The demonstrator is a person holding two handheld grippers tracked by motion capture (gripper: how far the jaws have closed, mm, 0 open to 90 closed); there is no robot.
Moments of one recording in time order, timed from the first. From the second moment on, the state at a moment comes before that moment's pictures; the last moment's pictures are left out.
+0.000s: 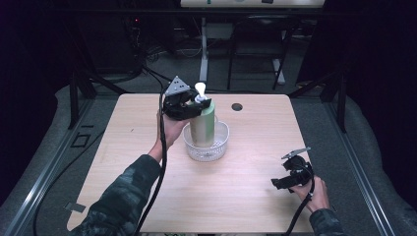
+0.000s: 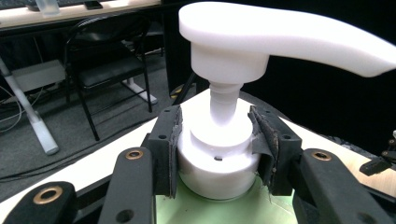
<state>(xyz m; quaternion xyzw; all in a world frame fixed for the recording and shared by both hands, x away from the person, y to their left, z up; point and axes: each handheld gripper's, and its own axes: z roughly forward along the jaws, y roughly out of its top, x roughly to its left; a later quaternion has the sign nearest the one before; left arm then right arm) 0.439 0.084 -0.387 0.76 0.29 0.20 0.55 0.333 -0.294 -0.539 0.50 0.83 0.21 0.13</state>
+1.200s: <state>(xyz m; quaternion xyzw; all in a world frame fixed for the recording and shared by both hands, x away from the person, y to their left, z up) 0.443 0.079 -0.417 0.76 0.30 0.20 0.54 0.332 -0.294 -0.539 0.50 0.83 0.21 0.13</state>
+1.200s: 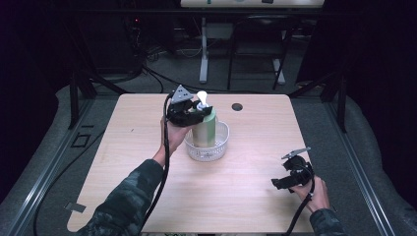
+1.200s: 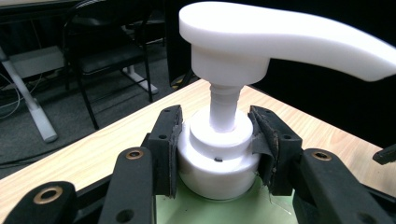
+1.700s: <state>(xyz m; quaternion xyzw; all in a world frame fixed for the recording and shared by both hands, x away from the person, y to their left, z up) 0.444 0.078 -0.428 0.76 0.31 0.20 0.54 0.332 -0.294 -0.539 0.50 0.83 0.21 0.13</state>
